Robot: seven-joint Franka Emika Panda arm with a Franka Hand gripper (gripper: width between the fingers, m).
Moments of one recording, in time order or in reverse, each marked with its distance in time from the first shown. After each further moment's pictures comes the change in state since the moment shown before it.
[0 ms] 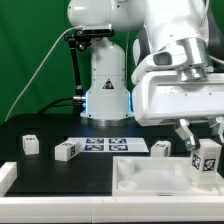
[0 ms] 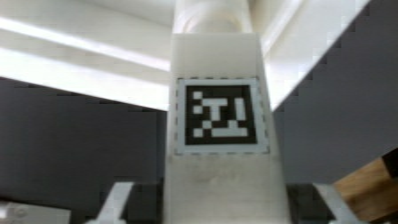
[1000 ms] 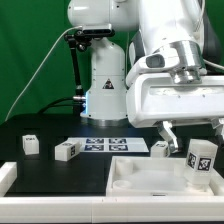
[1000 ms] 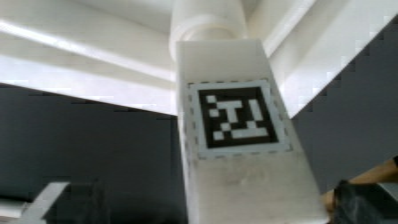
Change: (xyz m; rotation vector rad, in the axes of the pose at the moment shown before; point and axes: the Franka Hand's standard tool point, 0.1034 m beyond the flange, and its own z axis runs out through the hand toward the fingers) arm -0.004 0.003 0.001 -0.002 -0.004 0.006
